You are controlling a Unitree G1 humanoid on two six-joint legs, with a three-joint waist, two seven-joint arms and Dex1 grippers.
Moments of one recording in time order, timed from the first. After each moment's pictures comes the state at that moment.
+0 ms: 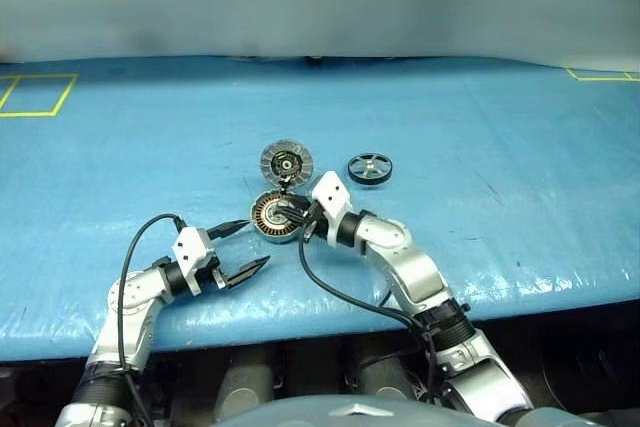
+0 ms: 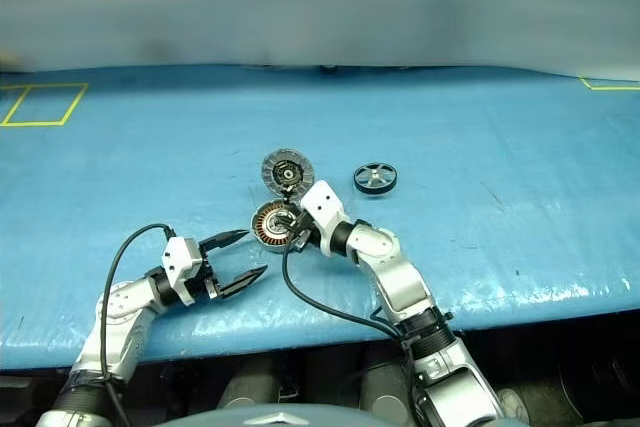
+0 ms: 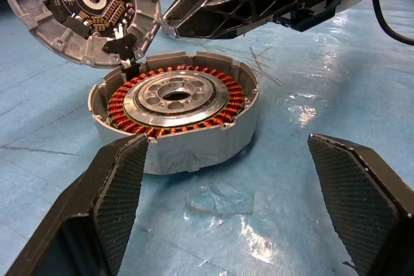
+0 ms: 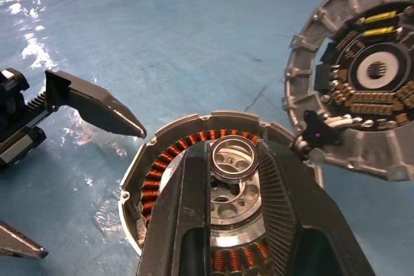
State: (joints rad) left arm 0.02 0.46 -0.01 0.22 -0.30 -0.32 -1.01; right arm -0.34 -0.11 0.34 0.07 0.10 0.31 0.62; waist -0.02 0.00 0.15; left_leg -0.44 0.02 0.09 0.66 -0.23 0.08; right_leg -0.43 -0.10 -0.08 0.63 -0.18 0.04
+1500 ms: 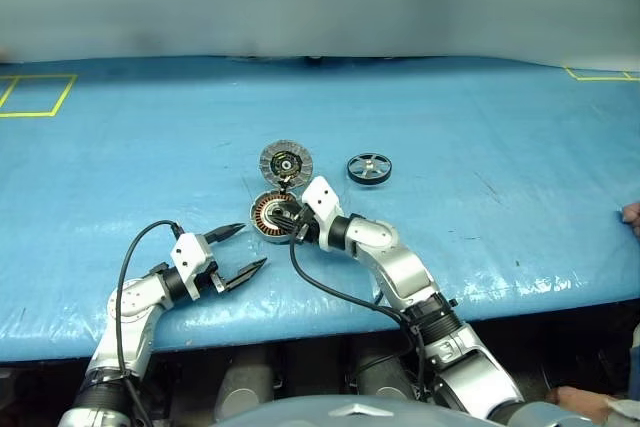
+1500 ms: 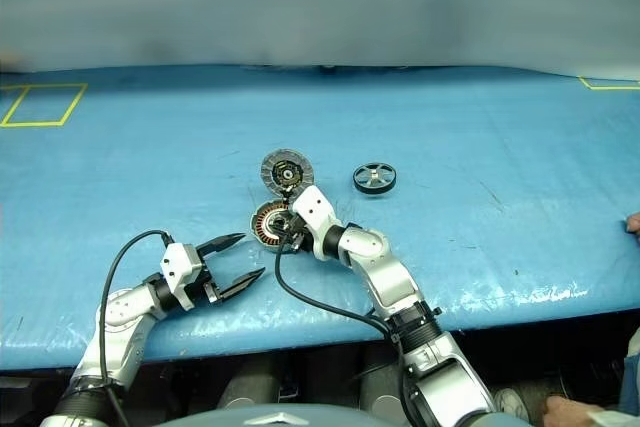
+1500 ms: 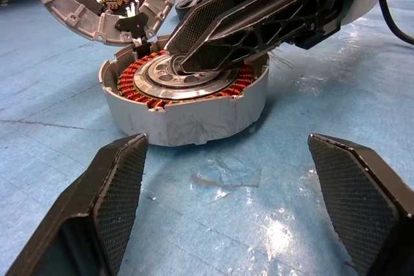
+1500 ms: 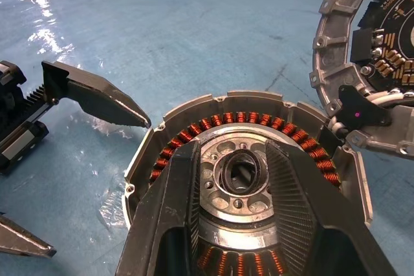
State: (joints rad) left arm 0.03 0.45 -0.01 0.27 -0.29 -0.38 -0.98; right arm -0.38 -0.07 0.34 0.16 0.10 0.29 0.64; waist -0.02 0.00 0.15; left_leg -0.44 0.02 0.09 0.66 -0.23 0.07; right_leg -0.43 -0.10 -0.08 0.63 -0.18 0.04
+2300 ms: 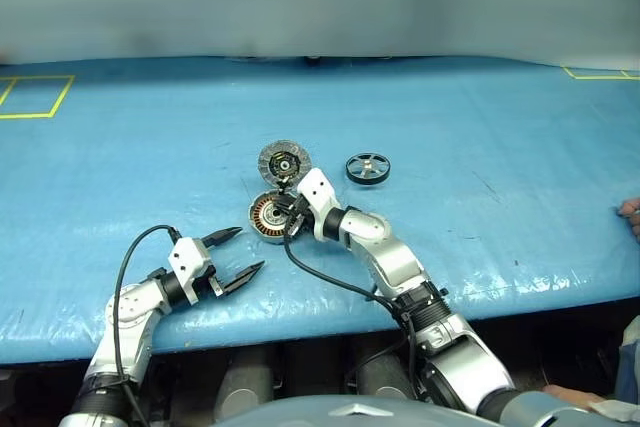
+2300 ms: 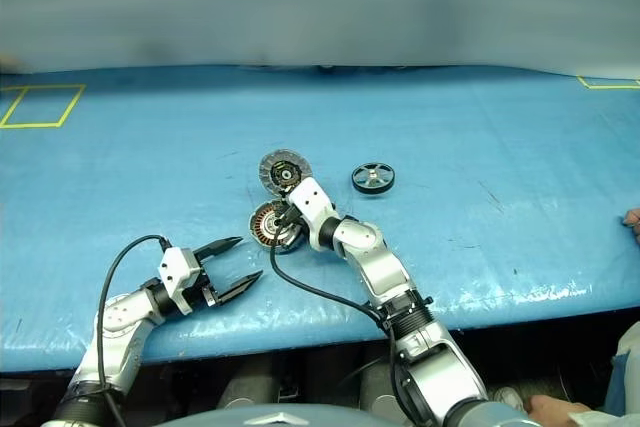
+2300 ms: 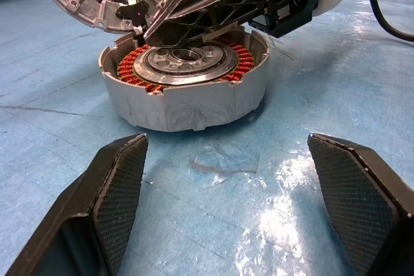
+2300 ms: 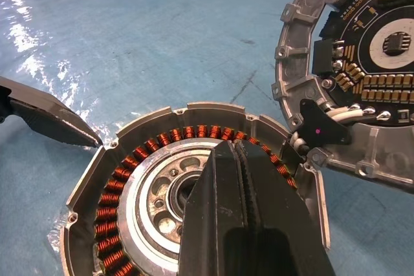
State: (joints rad) left arm 0.06 0.45 -0.01 0.27 -0.29 -0.40 -0.97; right arm -0.45 -0.04 0.34 0.27 0.06 0.25 0.59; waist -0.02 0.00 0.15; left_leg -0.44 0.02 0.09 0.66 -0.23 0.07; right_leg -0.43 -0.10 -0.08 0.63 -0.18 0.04
